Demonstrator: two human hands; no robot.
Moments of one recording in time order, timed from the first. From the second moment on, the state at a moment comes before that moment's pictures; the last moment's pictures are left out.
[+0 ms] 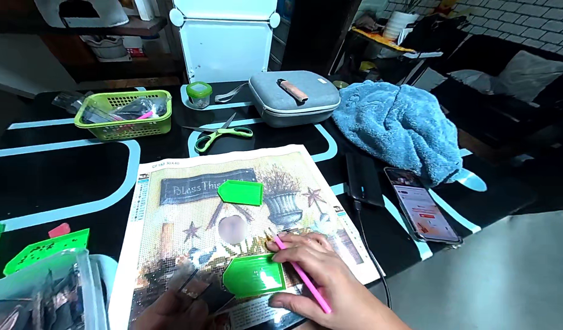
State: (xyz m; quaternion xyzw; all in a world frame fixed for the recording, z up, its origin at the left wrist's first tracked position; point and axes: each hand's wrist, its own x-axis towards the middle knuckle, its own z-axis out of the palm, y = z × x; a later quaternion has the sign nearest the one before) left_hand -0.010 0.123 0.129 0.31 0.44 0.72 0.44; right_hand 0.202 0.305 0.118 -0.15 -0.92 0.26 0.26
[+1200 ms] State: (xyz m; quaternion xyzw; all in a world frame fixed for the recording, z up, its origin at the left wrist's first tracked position) left_hand -0.012 0.122 0.126 0.29 0.42 0.74 0.44; right_hand 0.233 0.322 0.126 -0.28 -0.85 0.25 0.36
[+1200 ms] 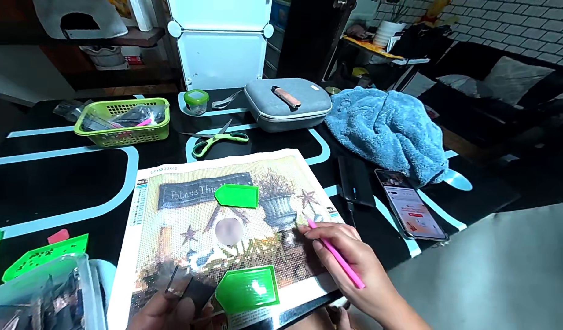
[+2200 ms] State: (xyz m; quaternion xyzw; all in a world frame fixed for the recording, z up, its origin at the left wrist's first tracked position) left_hand -0.003 0.133 0.132 0.19 0.40 0.81 0.39; right_hand 0.132 0.304 0.192 -0.12 -0.87 0.40 0.25
